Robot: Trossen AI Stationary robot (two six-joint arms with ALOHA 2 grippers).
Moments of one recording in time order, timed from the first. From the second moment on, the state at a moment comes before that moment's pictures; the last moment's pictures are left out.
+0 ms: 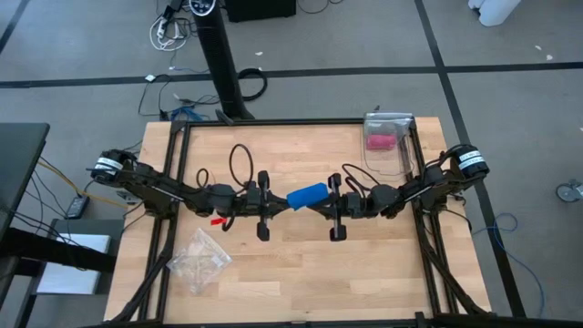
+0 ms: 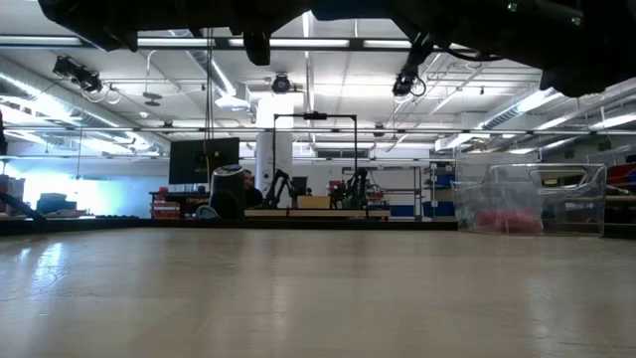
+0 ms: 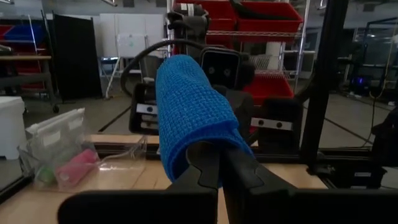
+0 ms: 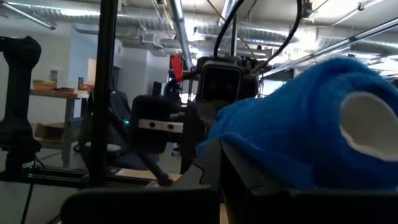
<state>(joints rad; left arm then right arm) -0.21 1.47 0.65 0.95 -0.23 -0.01 0.24 1.62 0.51 1.46 0.19 -0.16</state>
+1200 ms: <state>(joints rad) -0.12 1.48 0.65 0.62 -0.42 -0.66 0.32 1.53 0.56 0.94 0.44 -0.11</state>
